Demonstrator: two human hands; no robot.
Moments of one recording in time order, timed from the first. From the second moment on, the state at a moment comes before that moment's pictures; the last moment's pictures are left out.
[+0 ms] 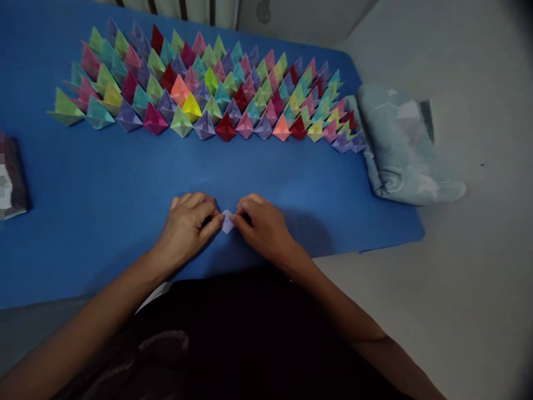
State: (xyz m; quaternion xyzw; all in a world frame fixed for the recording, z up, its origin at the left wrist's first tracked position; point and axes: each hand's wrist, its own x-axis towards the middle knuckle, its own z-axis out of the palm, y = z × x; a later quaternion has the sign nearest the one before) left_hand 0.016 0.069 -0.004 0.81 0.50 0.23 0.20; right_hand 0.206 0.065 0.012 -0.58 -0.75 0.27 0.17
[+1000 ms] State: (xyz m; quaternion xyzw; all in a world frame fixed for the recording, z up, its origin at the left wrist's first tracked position) left_hand 0.004 0.035 -0.004 0.90 0.39 0.20 -0.01; right_hand 0.217 0.067 0.007 -0.56 -0.77 0.23 0.19
